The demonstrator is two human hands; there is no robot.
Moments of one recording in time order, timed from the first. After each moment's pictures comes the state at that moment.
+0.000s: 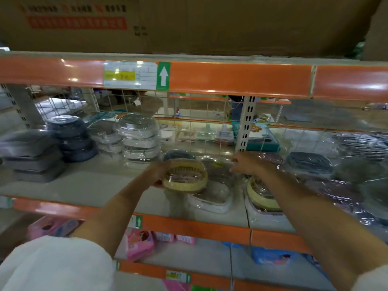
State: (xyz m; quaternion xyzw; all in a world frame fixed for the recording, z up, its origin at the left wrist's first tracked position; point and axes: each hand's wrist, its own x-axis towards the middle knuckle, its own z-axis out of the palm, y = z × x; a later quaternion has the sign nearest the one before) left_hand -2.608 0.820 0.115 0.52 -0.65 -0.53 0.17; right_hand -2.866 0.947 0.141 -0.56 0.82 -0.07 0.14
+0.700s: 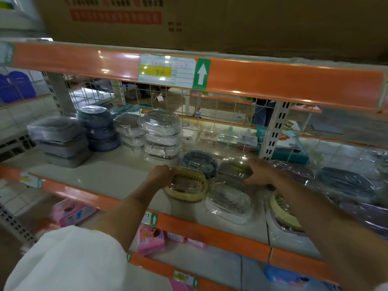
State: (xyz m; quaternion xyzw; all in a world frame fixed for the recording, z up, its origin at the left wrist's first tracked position) left_hand -2.581 0.808 0.100 0.59 -0.77 -0.23 0.05; right_hand -2.864 0.912 0.125 -0.58 0.81 0.01 0.11
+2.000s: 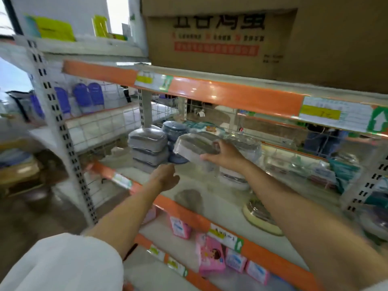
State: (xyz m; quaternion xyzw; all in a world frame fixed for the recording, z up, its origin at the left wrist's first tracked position) left_hand -2.350 0.737 0.136 0.63 -0.76 -0.11 0.11; right_hand -2.557 0.762 0.204 -0.70 0.65 -0.25 0.16
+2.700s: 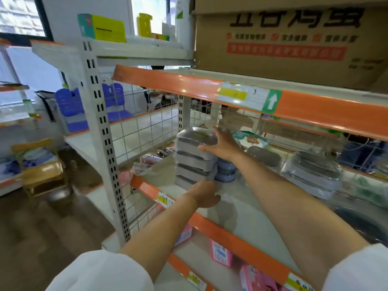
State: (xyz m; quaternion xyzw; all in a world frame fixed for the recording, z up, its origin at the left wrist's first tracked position) left_hand -2.289 0.655 0.115 0.51 -0.85 -0.14 0.04; right_hand -2.393 0.617 0.215 -0.71 0.63 -0.27 0.15
